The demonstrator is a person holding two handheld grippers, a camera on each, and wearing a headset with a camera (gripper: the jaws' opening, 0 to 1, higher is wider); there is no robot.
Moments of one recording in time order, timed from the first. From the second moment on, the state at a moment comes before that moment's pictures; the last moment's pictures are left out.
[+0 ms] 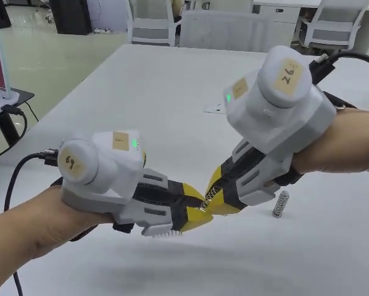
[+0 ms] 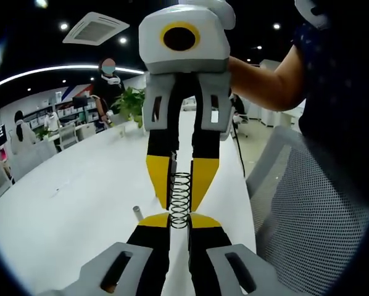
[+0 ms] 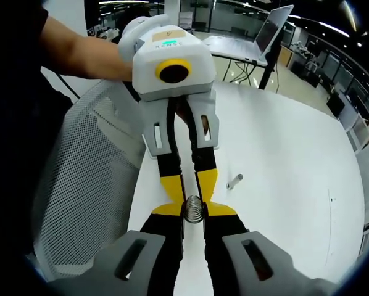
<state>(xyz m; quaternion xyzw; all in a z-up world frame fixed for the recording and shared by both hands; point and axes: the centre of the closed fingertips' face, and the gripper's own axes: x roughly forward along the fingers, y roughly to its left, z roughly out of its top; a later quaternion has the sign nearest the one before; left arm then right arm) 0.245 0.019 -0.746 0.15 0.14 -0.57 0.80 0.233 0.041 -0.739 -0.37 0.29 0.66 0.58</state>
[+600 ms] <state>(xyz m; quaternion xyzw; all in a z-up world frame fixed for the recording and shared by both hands) 0.244 0.016 -0.745 0.16 0.13 -0.57 0.80 0.233 0.039 -0.739 -0.38 0.29 0.66 0.58</state>
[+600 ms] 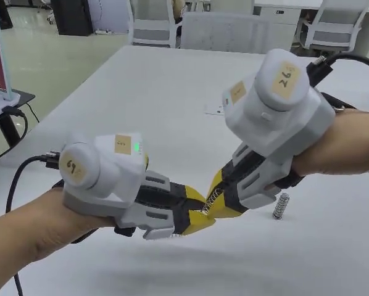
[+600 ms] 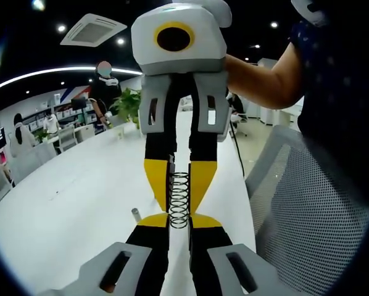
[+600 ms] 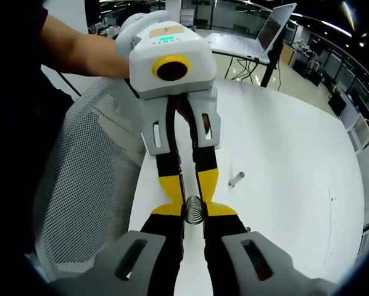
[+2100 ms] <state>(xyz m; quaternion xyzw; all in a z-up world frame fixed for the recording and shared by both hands) 0.238 0.074 -0.755 0.13 0.19 -0.51 0.83 0.245 0.022 -0.743 -0.40 0.31 0.64 0.58</state>
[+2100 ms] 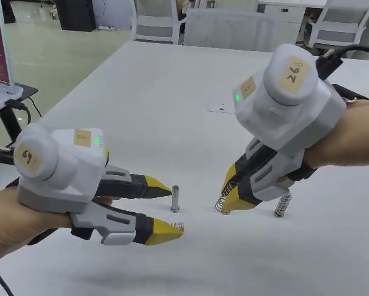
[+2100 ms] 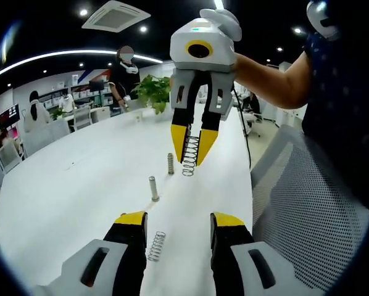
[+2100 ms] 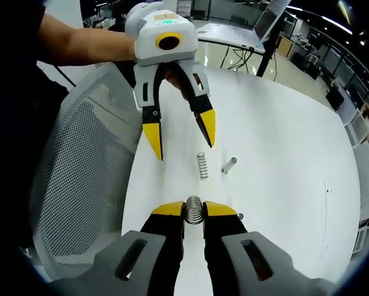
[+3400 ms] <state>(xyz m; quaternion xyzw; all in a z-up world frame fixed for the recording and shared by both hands) 0.241 0.090 -0.766 0.10 0.19 -0.46 0.86 0.279 -0.005 -0.746 -0.43 0.33 0.61 0.58</state>
